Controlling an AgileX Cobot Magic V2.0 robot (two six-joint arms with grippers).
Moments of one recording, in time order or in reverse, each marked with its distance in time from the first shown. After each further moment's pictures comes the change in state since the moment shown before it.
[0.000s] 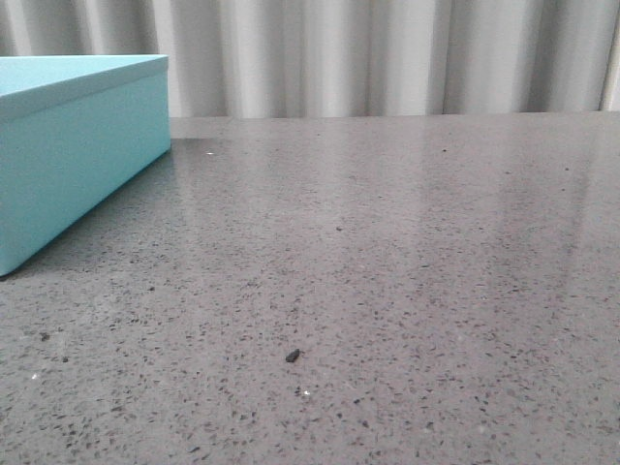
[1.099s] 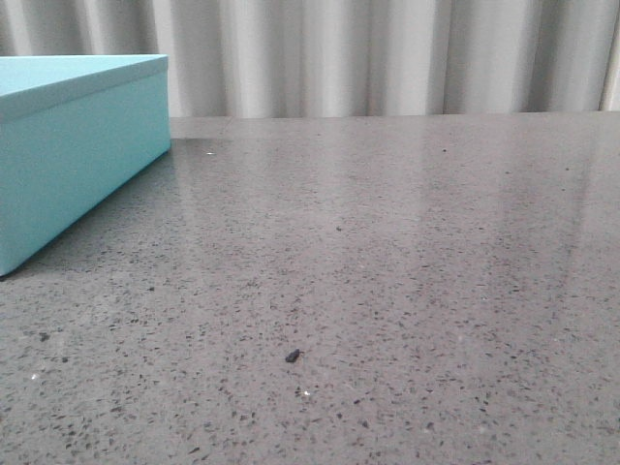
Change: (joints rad) left arm 0.000 0.000 0.000 0.000 0.002 0.000; right arm -0.003 0.000 0.043 0.000 0.054 0.000
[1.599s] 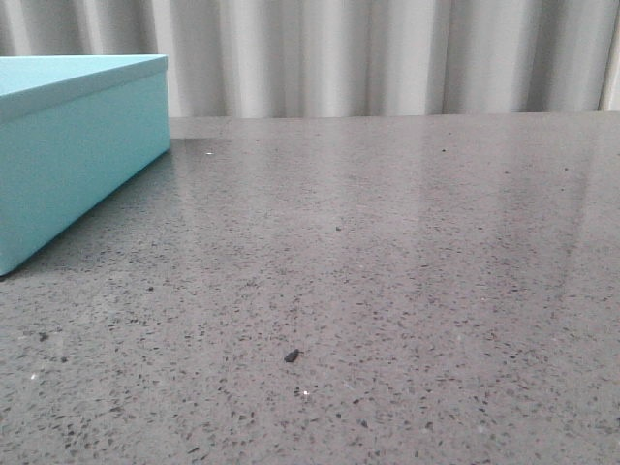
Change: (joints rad) left arm 0.000 0.000 0.000 0.000 0.000 0.000; right arm -0.291 -0.024 0.354 0.084 -0.304 0.000
